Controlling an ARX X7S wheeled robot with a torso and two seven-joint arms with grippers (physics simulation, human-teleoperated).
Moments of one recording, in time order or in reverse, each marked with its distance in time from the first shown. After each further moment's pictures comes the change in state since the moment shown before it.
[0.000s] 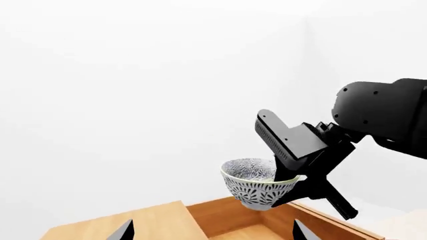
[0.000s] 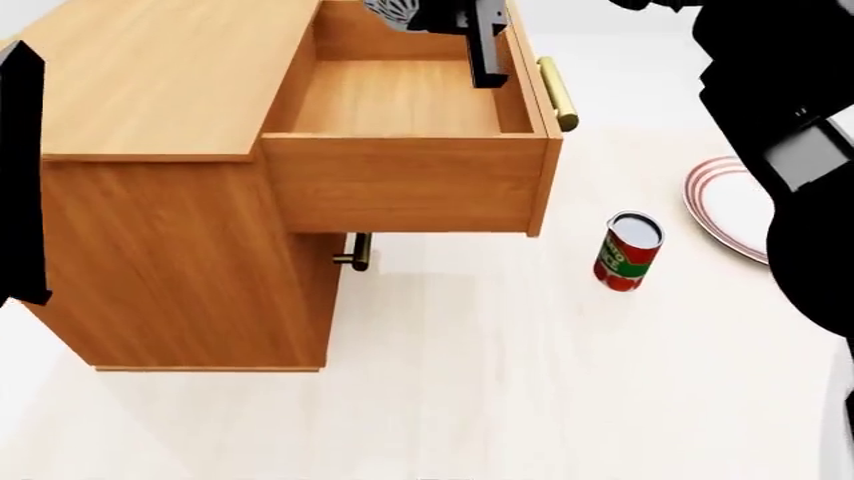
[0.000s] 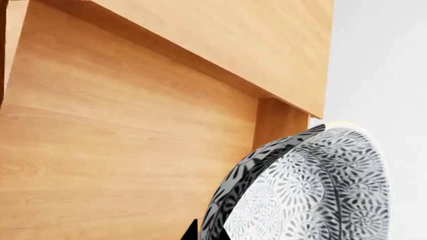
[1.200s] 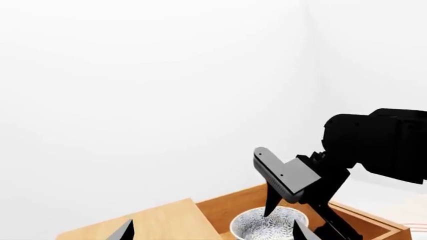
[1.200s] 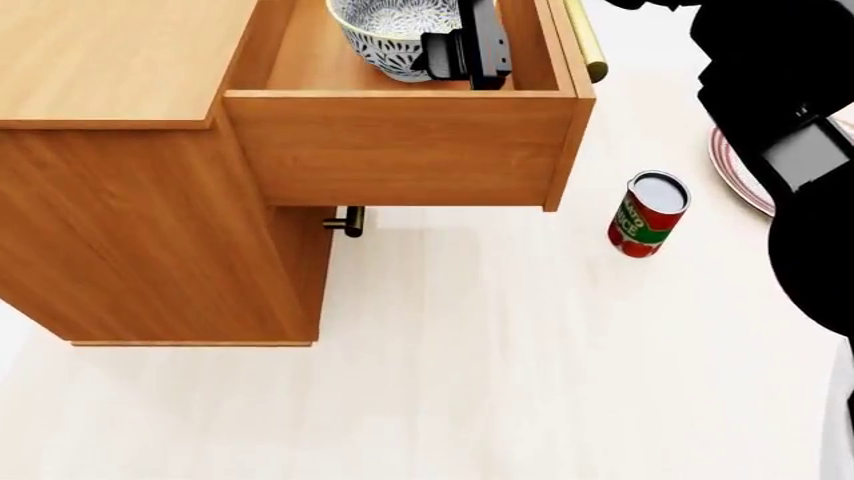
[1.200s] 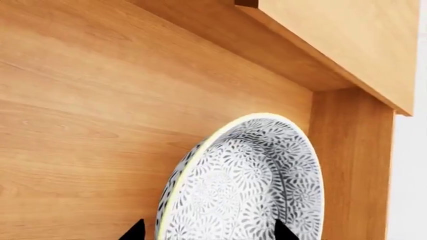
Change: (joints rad) left arm -0.065 -0.141 -0.101 -0.004 -0.111 0.025 -0.014; right arm 0.004 0.000 0.002 -0.022 -0.002 0.025 -0.014
